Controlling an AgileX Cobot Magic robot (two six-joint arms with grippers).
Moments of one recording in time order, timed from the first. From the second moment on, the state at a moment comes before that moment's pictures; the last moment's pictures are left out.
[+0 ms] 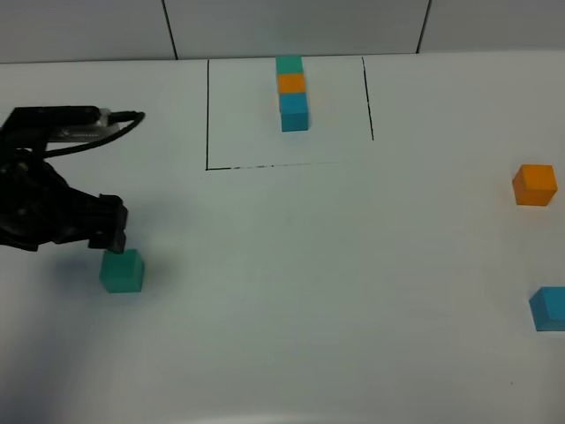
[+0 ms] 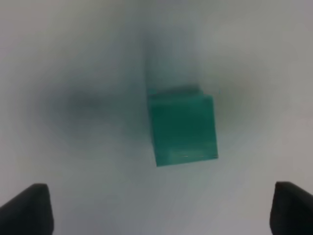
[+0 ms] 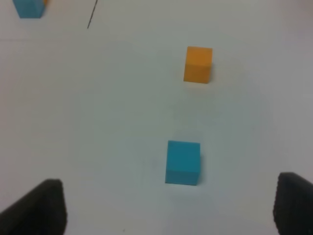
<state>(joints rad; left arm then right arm) -0.24 1.55 -0.94 -0.03 0.75 -0.18 0.03 -0.01 -0.49 0.08 1.06 -0.05</state>
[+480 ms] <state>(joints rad) -0.32 1.75 -1.02 -0.03 0.71 -0.28 0.03 -0.01 -0.49 0.08 1.06 -0.05</state>
